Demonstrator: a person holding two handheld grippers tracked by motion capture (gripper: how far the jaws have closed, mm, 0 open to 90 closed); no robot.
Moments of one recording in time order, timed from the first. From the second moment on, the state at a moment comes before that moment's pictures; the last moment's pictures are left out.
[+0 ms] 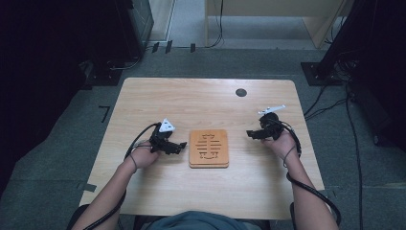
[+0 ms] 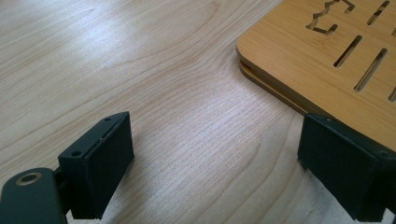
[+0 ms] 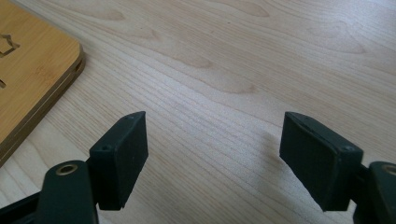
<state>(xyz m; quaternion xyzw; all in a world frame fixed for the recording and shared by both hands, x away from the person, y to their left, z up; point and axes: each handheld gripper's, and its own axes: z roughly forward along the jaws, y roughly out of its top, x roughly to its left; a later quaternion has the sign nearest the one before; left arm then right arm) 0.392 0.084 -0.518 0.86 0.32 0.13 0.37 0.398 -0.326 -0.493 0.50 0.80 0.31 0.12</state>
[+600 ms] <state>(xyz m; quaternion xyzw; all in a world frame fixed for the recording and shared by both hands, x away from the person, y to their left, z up) 0.392 0.084 -0.518 0.86 0.32 0.13 0.37 0.394 -0.314 -0.491 0.47 0.81 0.31 0.12</state>
